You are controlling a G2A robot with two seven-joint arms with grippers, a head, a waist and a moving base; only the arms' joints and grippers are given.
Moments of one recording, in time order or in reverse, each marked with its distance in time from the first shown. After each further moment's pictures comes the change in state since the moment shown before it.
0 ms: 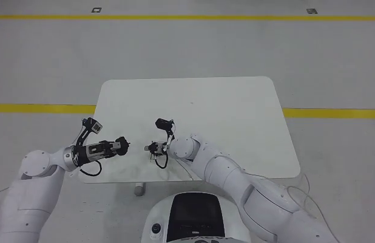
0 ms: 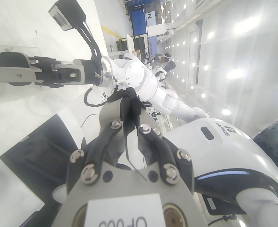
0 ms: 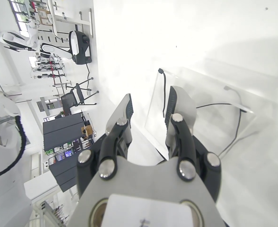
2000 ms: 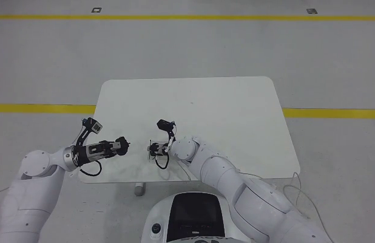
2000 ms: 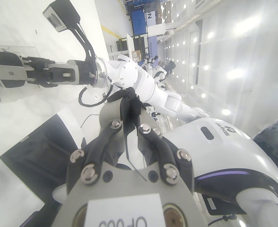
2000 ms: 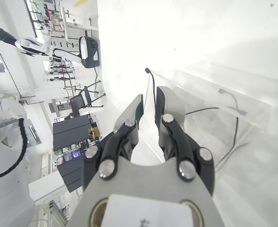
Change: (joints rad) left arm 0.000 0.000 0.000 0.000 0.000 0.000 0.000; right arm 0.019 -0.092 0.097 0.218 -0.046 -0.162 -0.028
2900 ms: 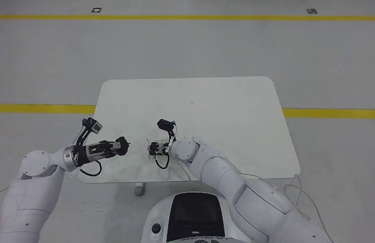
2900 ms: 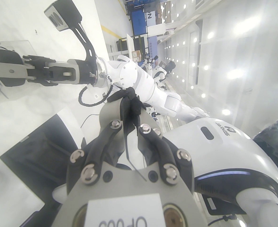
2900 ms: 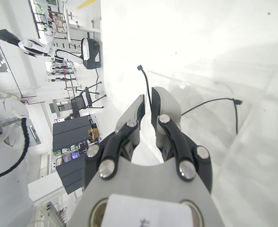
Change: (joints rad) left arm 0.000 0.000 0.000 0.000 0.000 0.000 0.000; right arm -0.011 0.001 0.041 -0.005 -0.044 -0.014 -0.009
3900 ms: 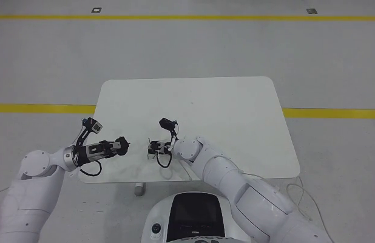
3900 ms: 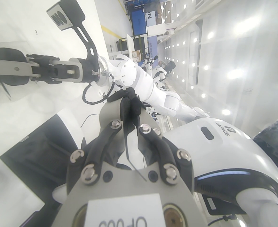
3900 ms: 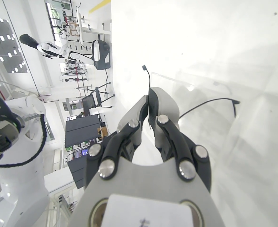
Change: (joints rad) left arm 0.000 0.000 0.000 0.000 0.000 0.000 0.000; right arm -0.007 0.013 0.066 0.000 0.009 -0.065 0.023
